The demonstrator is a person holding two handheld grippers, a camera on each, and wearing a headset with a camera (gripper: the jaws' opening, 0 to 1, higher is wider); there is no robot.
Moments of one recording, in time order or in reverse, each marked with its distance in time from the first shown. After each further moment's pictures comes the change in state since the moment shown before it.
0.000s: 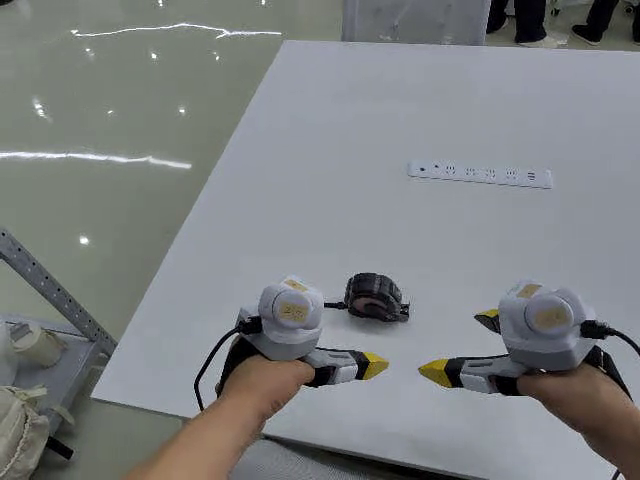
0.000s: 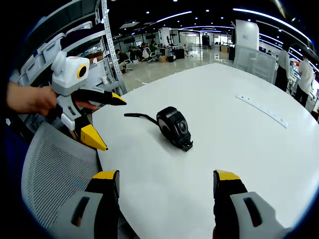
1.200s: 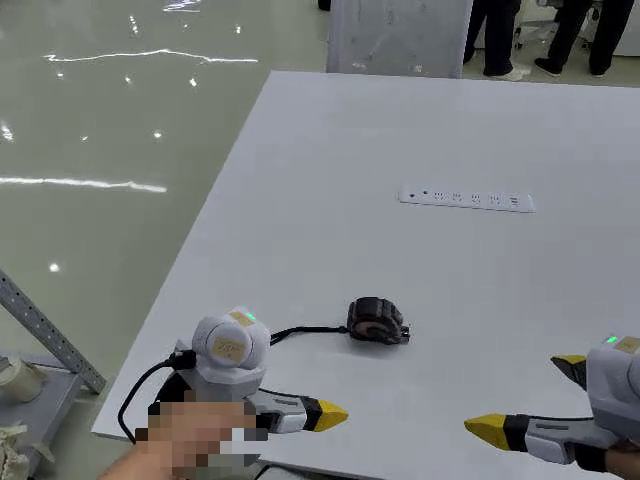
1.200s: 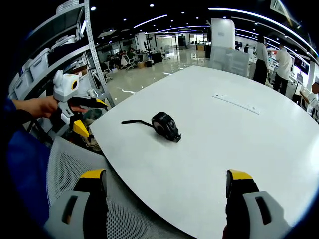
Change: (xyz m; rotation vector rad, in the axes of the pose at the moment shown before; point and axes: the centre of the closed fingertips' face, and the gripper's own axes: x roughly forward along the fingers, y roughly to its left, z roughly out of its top) left arm -0.077 0.018 -0.010 0.054 0.029 -0.089; right arm -0.096 0.016 -0.004 0.138 -0.031 -0.153
